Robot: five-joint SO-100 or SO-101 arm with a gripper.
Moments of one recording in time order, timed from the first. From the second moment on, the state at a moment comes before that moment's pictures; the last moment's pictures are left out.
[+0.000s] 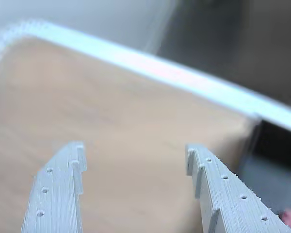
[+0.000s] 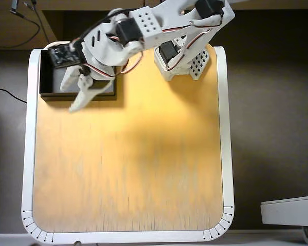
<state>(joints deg) 60.2 132.3 110.7 55.5 173.8</state>
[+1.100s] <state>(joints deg) 3.7 165.3 125.0 55.8 171.7</state>
